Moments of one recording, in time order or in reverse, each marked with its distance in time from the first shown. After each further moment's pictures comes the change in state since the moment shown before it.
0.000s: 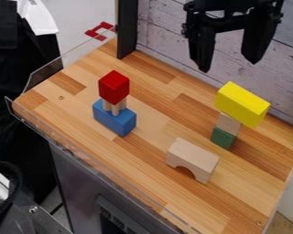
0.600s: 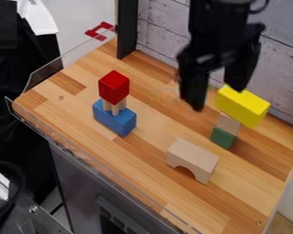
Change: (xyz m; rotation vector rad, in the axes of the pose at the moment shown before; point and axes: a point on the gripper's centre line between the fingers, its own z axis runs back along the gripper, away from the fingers) arm -0.025 0.018 -0.032 -0.032 -0.015 0.326
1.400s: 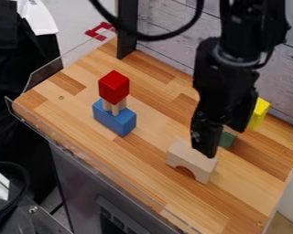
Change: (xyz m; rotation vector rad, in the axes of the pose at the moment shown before) arm -0.010 0.002 -0.048 0.056 0.045 0.184
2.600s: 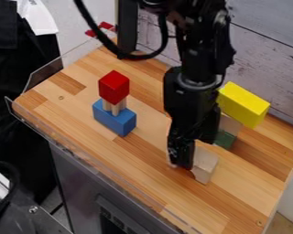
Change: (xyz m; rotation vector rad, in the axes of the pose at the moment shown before) arm 0.033 0.001 -0.048 0.023 0.066 0.152
